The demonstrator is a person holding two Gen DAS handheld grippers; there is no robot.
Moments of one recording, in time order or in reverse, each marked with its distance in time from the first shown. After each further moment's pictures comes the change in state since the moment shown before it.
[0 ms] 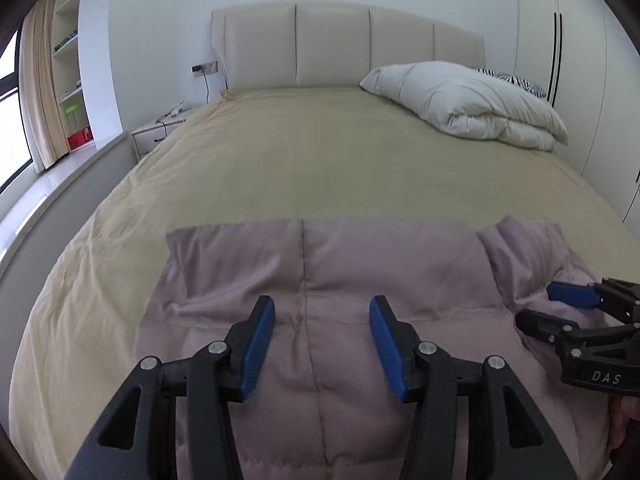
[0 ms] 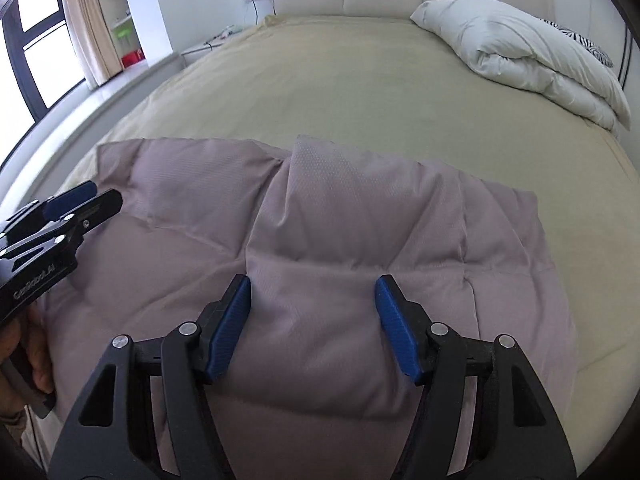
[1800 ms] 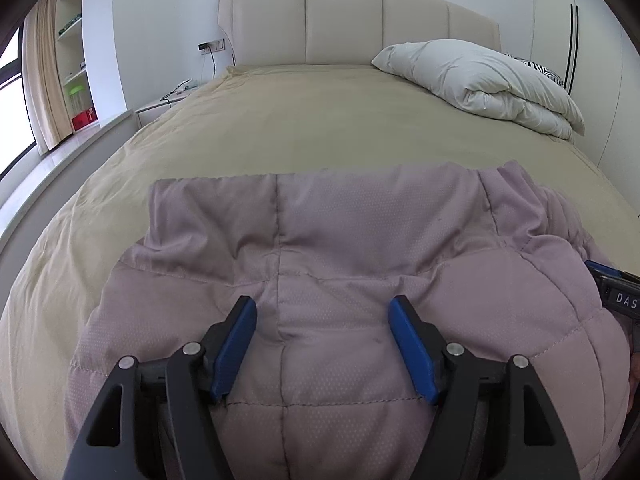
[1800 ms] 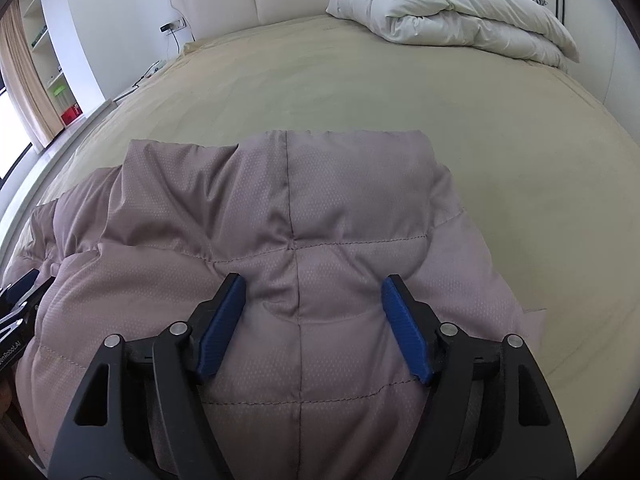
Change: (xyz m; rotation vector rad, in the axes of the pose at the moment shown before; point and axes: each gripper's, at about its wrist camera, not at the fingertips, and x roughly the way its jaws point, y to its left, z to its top) left arm 0.046 -0.012 -0.023 -0.036 0.041 0.028; right arm 0.052 -0.111 -0.040 0.247 -0.068 -0.098
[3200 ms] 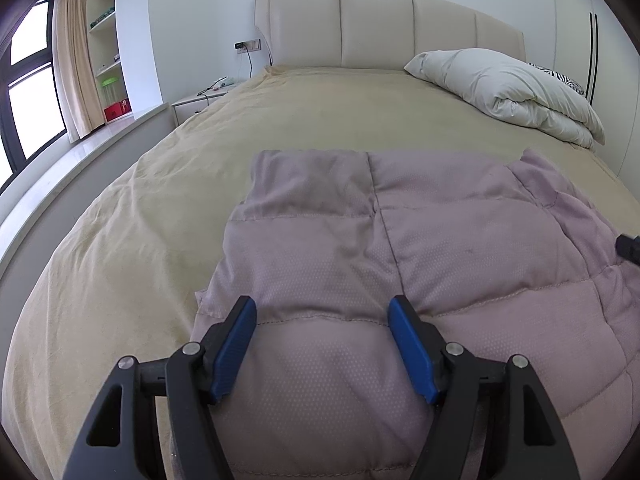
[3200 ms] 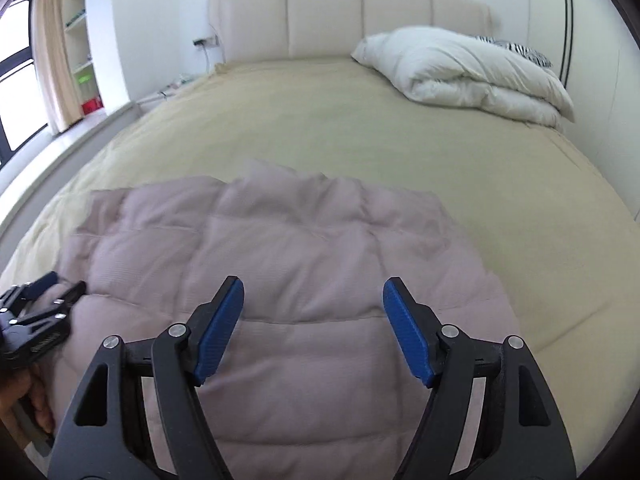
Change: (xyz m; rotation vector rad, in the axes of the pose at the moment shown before) left arm -0.044 0.053 -0.035 -0.041 -0.010 0.097; right arm -0.076 0.054 -0.030 -0.103 -0.086 -0.065
